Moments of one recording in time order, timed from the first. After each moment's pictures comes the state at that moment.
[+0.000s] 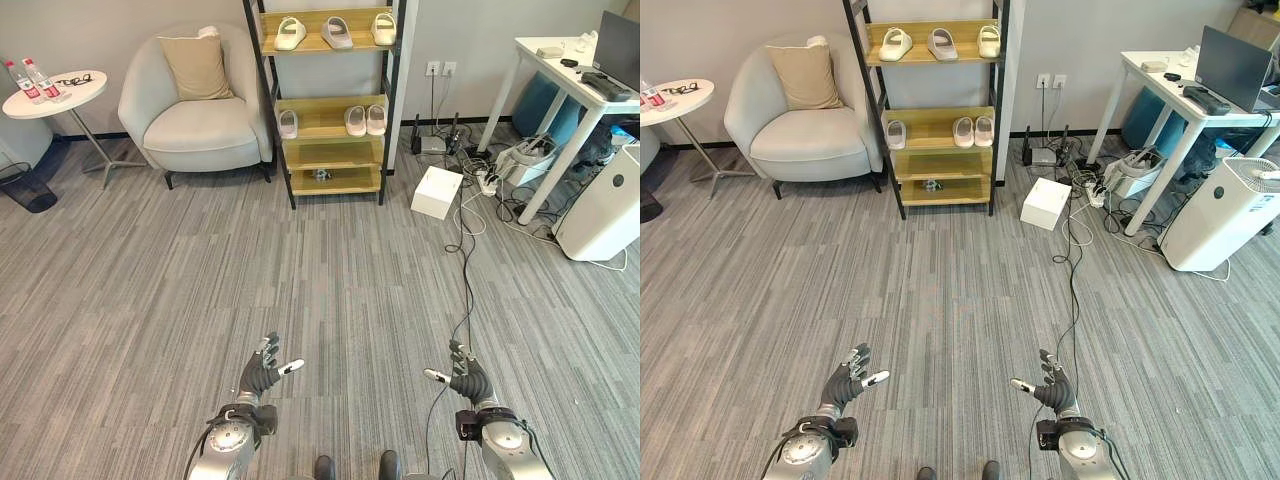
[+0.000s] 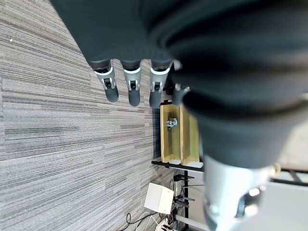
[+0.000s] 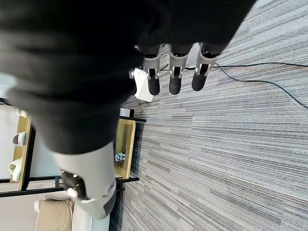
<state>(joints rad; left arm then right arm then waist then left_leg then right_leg) 0.13 0.27 -0.28 0.45 -0.34 -0.20 0.12 0.12 -0.30 0.19 0.45 0.18 -0.12 -0.16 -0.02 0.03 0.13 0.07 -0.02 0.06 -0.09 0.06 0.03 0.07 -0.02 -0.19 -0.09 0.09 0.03</state>
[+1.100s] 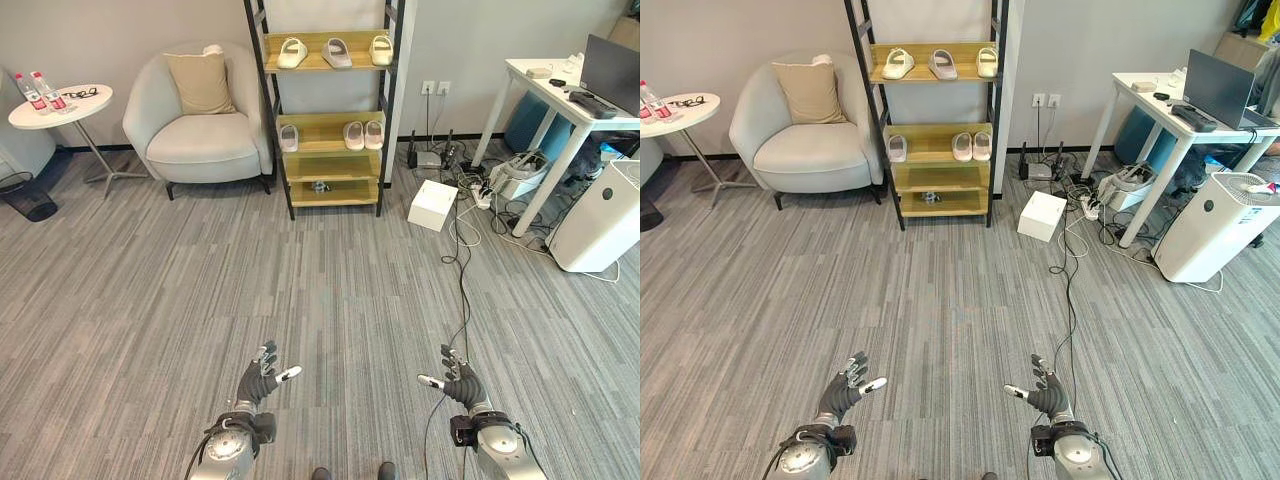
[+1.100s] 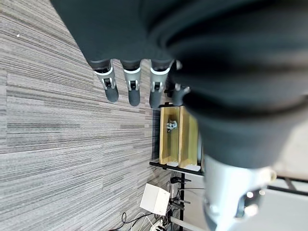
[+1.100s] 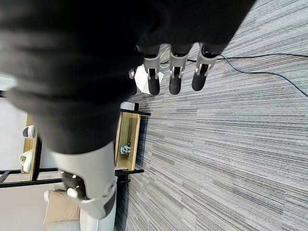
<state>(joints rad) 0.16 0.26 -0.28 0.45 -0.38 -0.19 0.11 0.13 -0.29 0.22 0.45 0.20 -0.12 -0.14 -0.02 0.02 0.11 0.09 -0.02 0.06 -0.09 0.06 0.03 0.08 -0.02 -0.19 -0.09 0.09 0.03</state>
